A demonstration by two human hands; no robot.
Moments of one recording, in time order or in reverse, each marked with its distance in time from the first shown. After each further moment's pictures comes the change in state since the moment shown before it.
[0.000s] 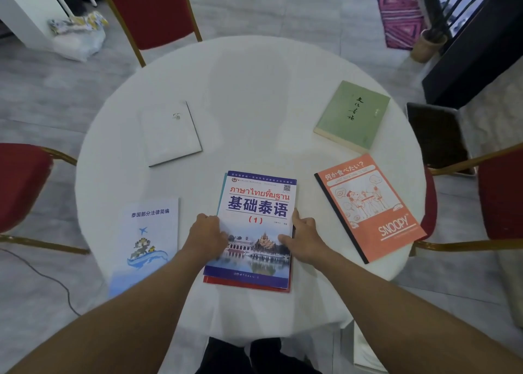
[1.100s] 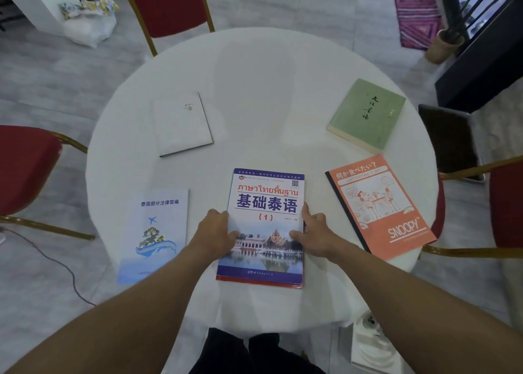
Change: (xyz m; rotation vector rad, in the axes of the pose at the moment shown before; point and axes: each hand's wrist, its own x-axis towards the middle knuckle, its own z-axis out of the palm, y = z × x) left_hand -0.011 -0.007 0.001 -0.036 -0.068 0.016; right_hand 0.003 -0.007 -0.015 -0.117 -0.126 0.053
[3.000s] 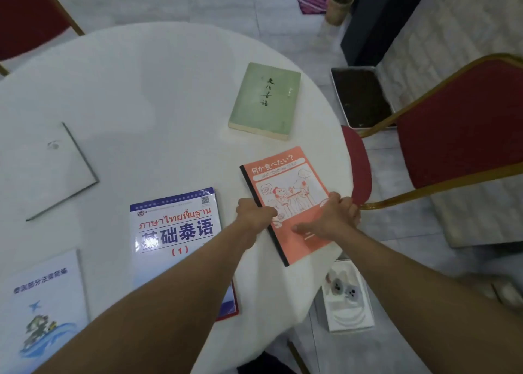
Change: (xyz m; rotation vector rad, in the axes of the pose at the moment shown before) left_hand 0.047 0.250 0.086 -0.742 -0.370 -0.169; right_hand -0.018 0.126 -0.126 -0.103 0.483 0.572
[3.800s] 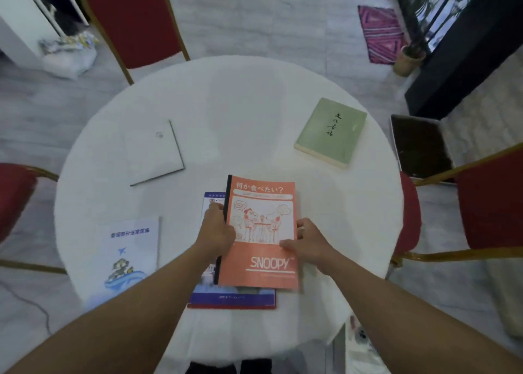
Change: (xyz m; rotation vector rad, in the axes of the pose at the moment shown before) left_hand -0.062 -0.059 -0.167 0.219 0.407 0.250; right_hand -0.089 -0.086 0.043 0.546 -0.478 -0.423
